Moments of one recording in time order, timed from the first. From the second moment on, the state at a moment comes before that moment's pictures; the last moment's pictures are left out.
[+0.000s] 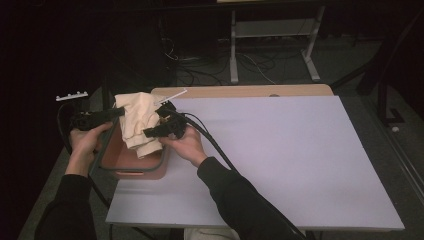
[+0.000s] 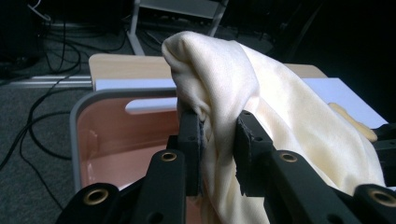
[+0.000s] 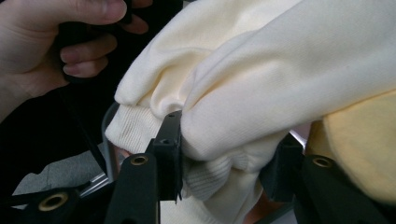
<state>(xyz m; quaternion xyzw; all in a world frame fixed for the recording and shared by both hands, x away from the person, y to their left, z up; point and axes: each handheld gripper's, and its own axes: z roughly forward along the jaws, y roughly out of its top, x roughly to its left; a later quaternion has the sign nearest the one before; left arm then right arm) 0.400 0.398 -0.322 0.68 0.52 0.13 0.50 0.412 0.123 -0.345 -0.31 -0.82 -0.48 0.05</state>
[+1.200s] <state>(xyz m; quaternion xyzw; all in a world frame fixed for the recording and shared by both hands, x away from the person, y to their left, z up) 0.416 0.407 -0.364 0.70 0.56 0.10 0.43 0.417 0.150 -0.377 -0.33 -0.85 -0.42 0.04</state>
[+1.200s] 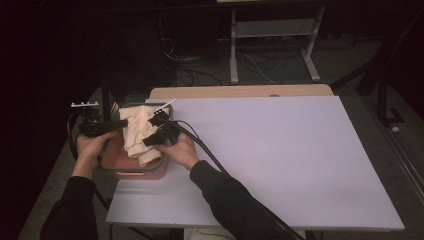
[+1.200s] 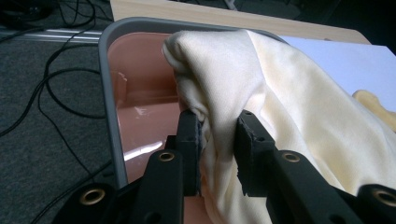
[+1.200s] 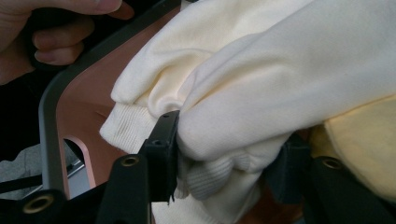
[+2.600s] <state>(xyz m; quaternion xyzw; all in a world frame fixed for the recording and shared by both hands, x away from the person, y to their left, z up) 0.389 0.363 -0.319 0.71 0.52 0.13 0.47 0.409 0.091 -0.339 -0.29 -0.86 -0.42 0.01</state>
